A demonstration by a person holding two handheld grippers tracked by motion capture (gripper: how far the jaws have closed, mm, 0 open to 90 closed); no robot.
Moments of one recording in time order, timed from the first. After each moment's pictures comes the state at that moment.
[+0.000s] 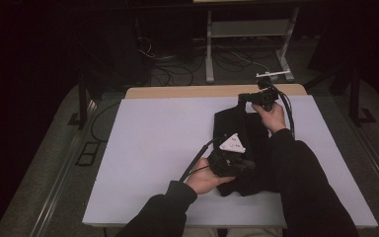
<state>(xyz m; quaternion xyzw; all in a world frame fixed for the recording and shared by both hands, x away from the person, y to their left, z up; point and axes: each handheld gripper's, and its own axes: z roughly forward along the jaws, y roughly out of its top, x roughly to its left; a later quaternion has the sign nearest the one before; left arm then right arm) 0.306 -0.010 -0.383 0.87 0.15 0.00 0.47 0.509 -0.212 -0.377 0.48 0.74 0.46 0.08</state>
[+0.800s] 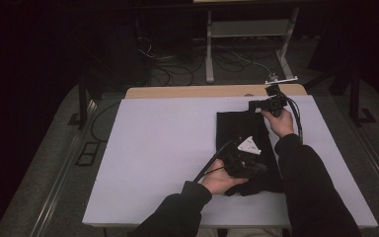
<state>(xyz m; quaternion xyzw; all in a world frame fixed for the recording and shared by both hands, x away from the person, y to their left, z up) 0.312 -0.050 -0.404 0.88 0.16 -0.03 0.45 0.509 -0.244 -0.406 0.52 0.74 0.42 0.08</state>
